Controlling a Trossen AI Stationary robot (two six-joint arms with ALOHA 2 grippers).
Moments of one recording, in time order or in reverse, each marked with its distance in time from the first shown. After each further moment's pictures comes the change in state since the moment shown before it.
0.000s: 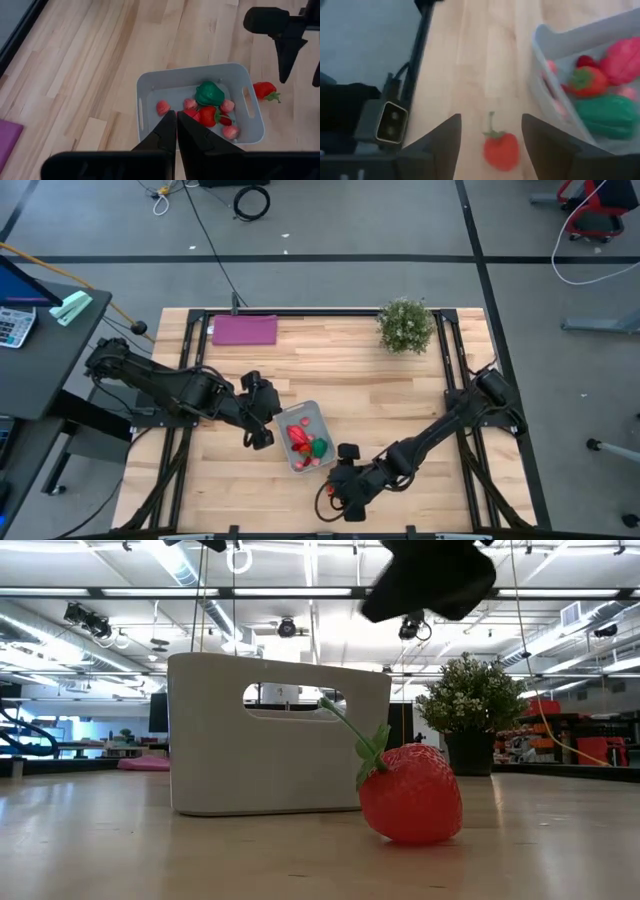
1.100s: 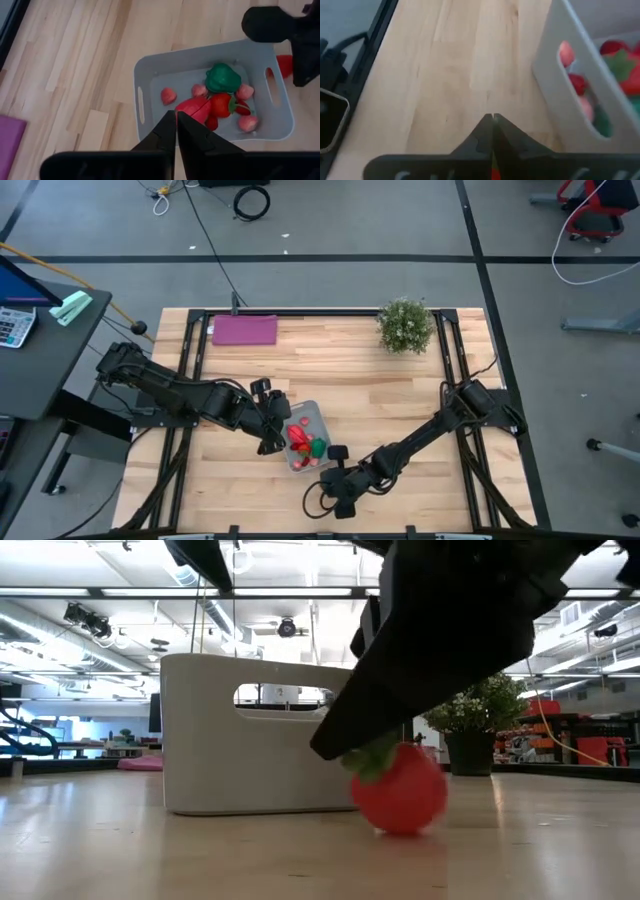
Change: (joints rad) left arm 0.002 0.123 0.000 -0.009 -0.001 0.036; right arm -0.035 0.167 0.000 0.140 -0.009 -0.120
